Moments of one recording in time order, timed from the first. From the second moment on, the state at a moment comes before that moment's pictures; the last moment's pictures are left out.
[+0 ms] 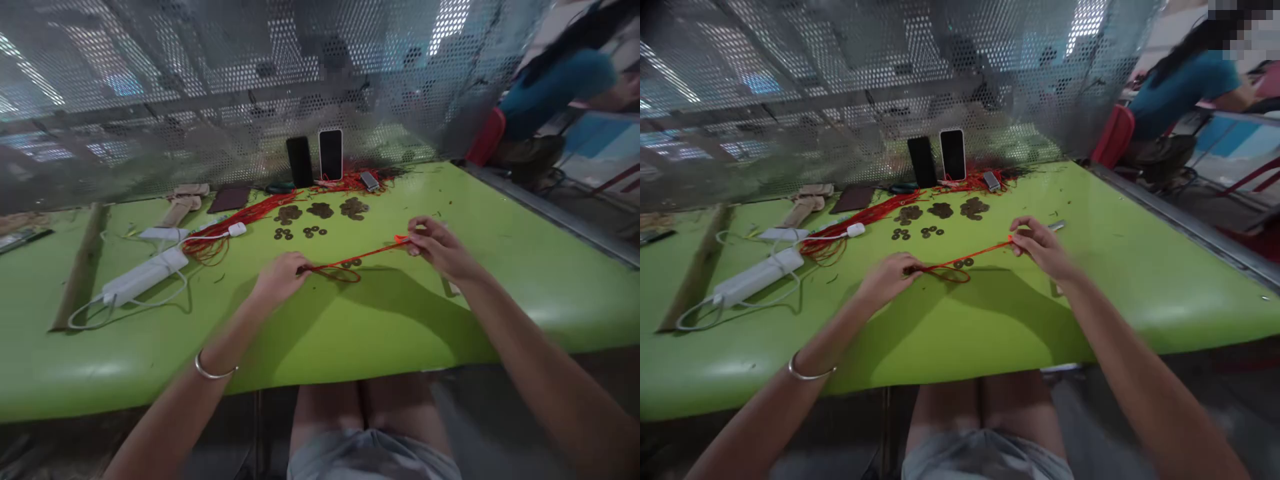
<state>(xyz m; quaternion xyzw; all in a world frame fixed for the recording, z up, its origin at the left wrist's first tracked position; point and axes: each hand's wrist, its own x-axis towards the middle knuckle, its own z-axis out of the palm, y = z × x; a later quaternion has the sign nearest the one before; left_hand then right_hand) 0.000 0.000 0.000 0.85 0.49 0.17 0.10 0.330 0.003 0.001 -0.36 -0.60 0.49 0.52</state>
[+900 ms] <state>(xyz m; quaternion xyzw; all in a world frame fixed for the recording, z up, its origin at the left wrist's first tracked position) 0.113 0.005 -0.013 0.71 0.49 0.43 0.25 0.251 0.025 -0.021 -0.44 -0.71 0.31 0.45</state>
